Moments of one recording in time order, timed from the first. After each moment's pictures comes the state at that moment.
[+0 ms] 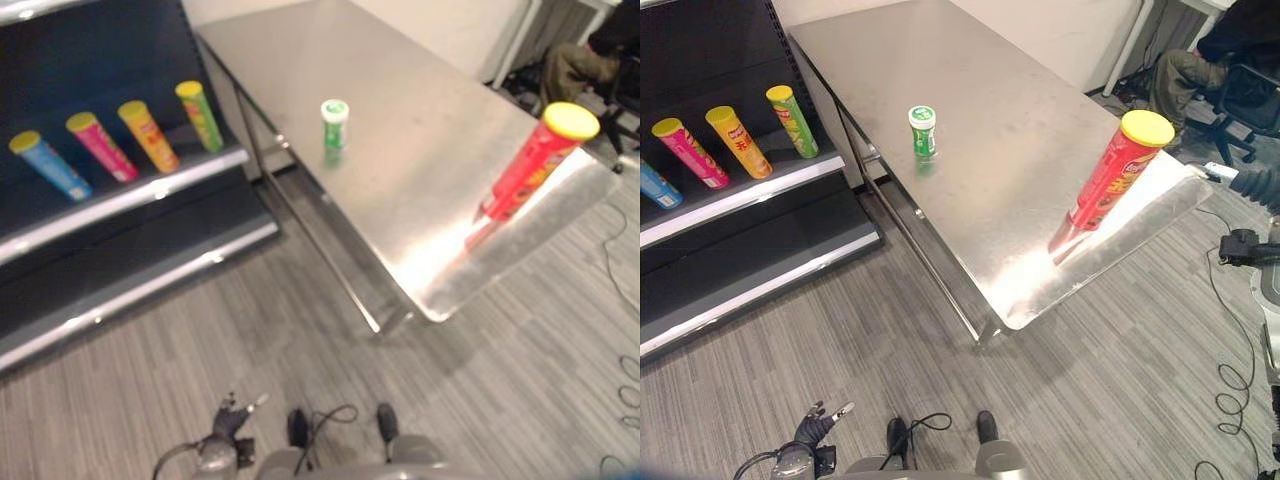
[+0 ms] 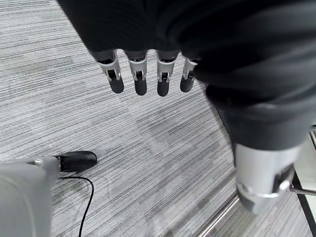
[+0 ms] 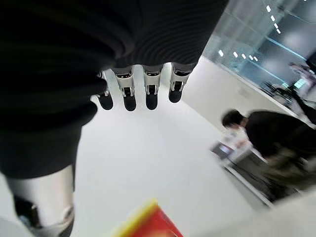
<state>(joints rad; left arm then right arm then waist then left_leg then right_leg) 0.07 0.21 -0.07 1.02 -0.25 -0.15 0.16 -0.21 -1.07 -0.19 0.18 0.20 -0.18 -0.19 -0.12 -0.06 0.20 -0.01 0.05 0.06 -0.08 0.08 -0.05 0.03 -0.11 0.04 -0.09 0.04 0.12</state>
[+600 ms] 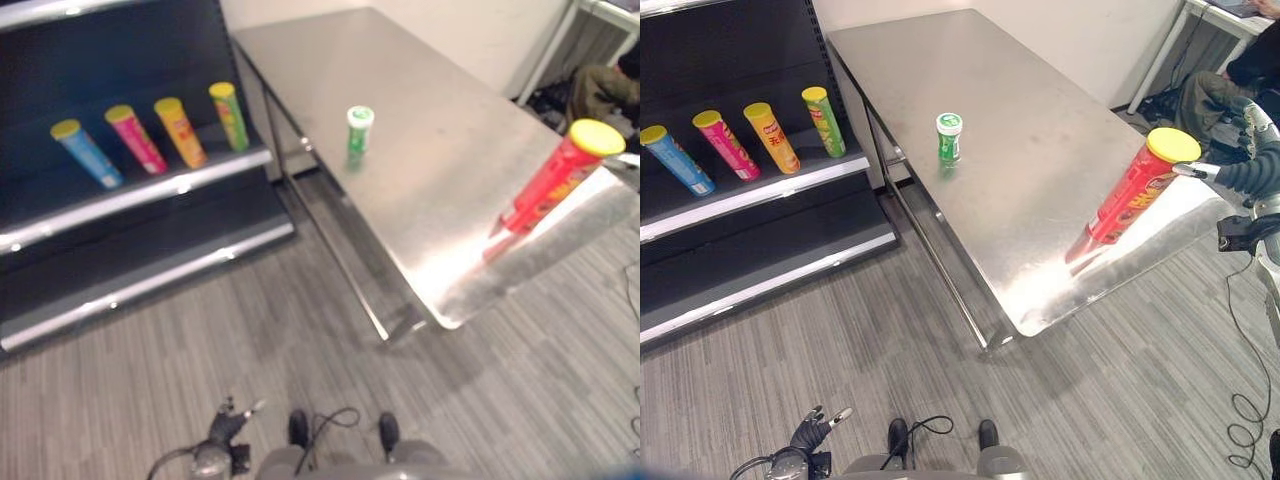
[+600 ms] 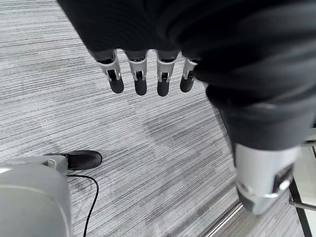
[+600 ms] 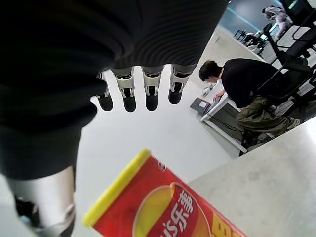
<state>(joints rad) 0.09 0.23 -0.08 1.03 -0.26 -0.16 0.12 -0.50 -1.19 0.11 0.47 0.42 -0.15 -0.03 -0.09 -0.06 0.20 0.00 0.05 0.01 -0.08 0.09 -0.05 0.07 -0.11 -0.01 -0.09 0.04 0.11</state>
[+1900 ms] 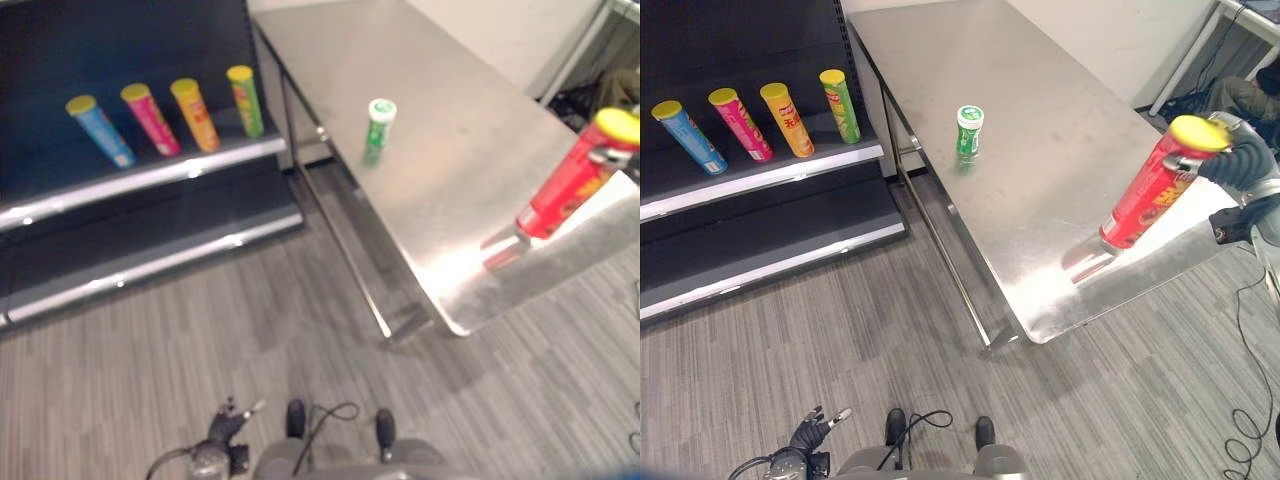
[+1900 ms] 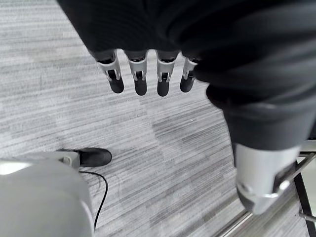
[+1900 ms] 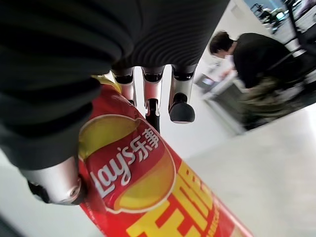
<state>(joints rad) 0.09 0.25 -0.09 1.03 -0.30 -0.16 0.12 -0.43 -1.14 -0.05 0.32 0.40 -0.14 -0.03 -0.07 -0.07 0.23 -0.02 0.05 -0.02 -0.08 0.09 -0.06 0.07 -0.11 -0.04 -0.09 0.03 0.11</state>
